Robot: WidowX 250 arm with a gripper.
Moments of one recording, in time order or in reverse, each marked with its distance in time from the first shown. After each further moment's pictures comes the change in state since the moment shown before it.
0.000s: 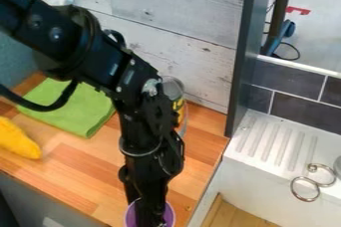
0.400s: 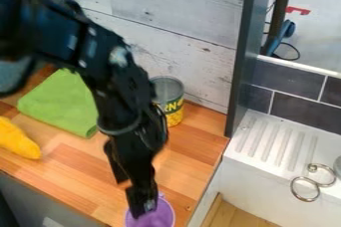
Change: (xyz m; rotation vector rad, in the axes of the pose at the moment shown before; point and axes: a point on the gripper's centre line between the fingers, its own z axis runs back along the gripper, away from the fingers) arm -0.009 0.015 0.034 0.035 -0.104 0.061
